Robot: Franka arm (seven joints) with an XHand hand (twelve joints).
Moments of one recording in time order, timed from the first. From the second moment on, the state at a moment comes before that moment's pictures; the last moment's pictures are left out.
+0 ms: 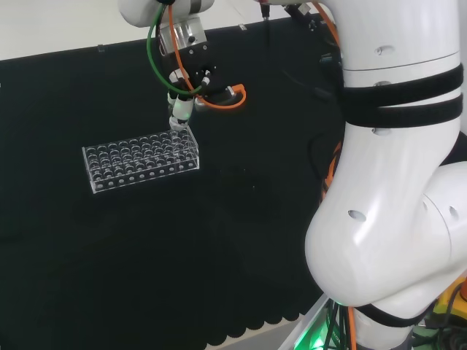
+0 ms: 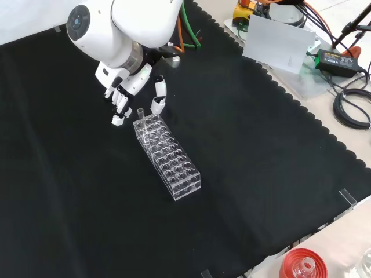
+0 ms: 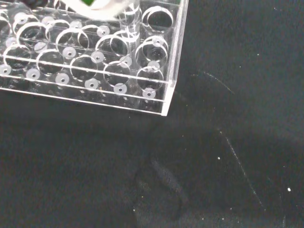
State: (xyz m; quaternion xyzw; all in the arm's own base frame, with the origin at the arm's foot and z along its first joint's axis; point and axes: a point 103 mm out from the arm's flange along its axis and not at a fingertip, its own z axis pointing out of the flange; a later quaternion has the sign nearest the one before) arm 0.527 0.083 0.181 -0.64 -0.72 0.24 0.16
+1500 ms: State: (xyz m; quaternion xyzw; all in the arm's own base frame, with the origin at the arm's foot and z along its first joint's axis) arm 0.541 0.114 0.182 -0.66 -0.71 0.20 0.16
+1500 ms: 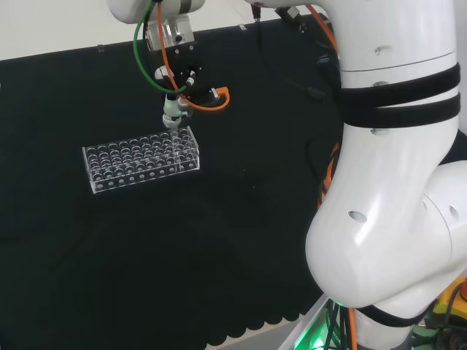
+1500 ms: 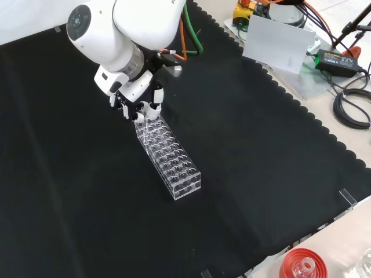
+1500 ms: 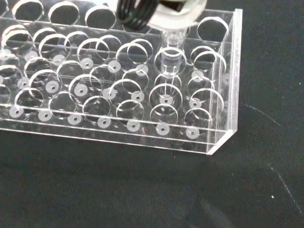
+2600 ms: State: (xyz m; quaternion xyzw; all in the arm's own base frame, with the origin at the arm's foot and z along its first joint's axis) arm 0.550 0.124 0.201 -0.67 -0.72 0.15 0.08
